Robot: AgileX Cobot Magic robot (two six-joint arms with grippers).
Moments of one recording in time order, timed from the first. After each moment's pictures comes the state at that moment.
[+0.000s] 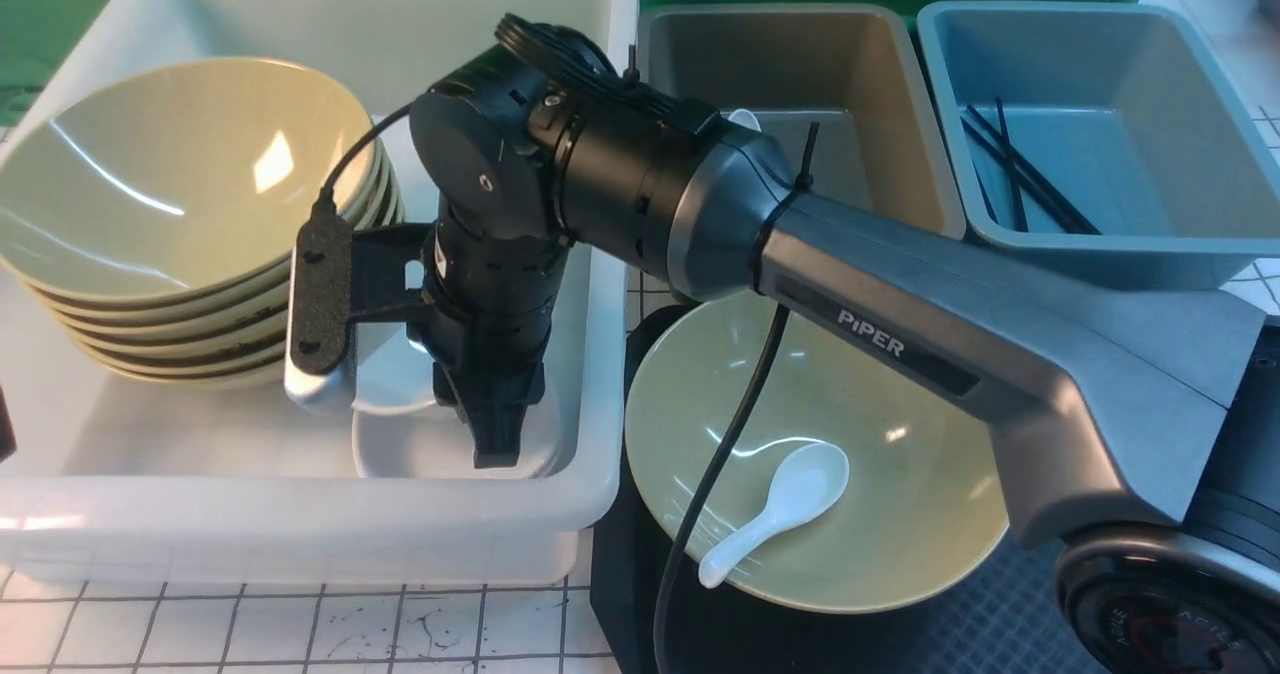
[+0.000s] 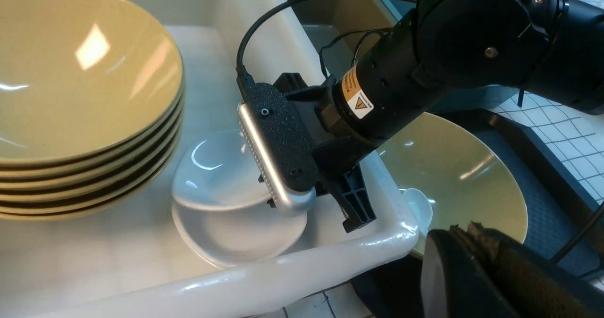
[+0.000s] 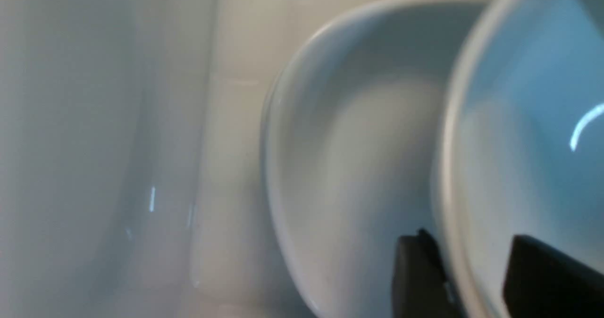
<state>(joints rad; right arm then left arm) 0.88 2.30 -2.27 -0.02 1.09 -0.74 -0.46 0.44 -0.92 -0.06 0.96 -0.12</state>
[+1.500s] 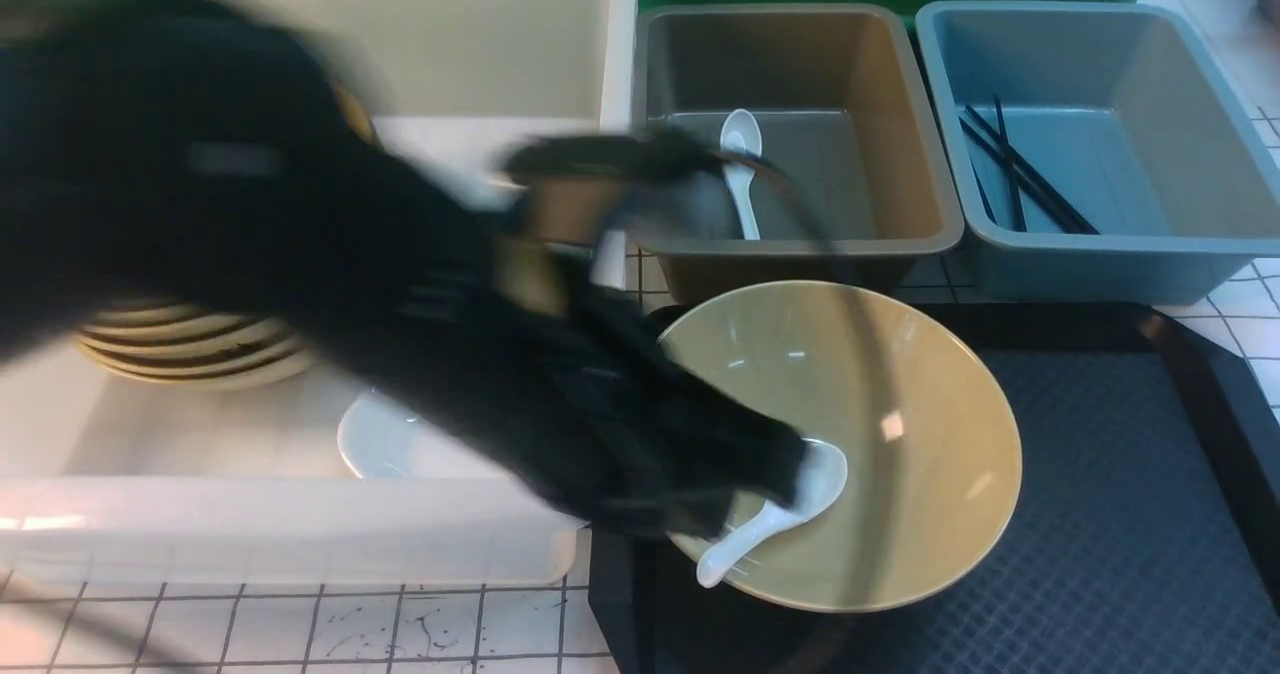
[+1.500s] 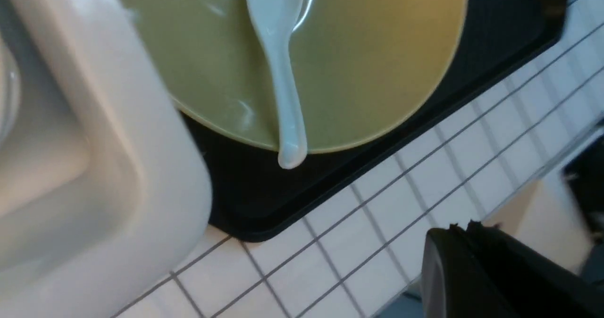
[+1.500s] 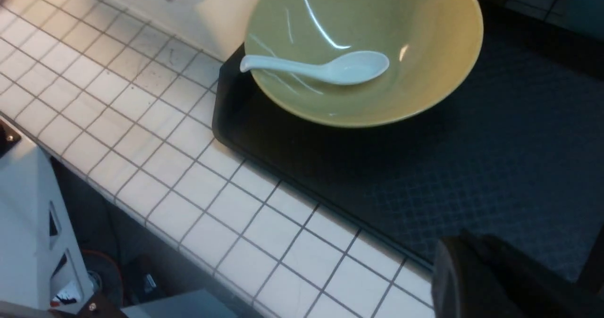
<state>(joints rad) 0.85 0.35 -0.91 -0.18 1.17 0.39 -0.87 1.42 -1.24 -0.21 1.03 -0.21</state>
